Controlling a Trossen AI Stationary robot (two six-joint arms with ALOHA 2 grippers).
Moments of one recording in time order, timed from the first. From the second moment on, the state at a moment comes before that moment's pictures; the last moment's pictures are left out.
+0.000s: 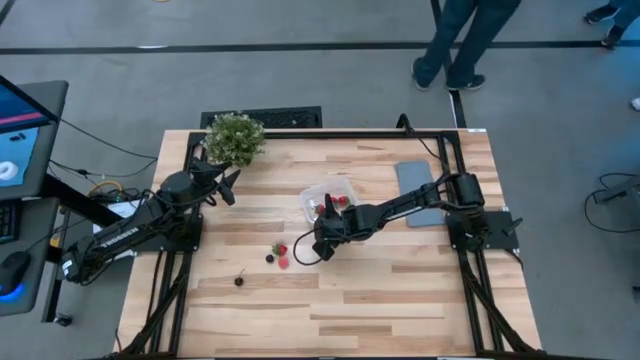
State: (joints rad) left arm 0.60 0.14 0.06 -0.11 -0.19 -0.13; right arm 0.12 2.05 1.29 -0.46 0.19 0.76
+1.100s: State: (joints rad) left arm 0.60 0.14 0.06 -0.11 -0.19 -0.13; right arm 0.11 2.01 1.48 -0.71 0.15 0.65
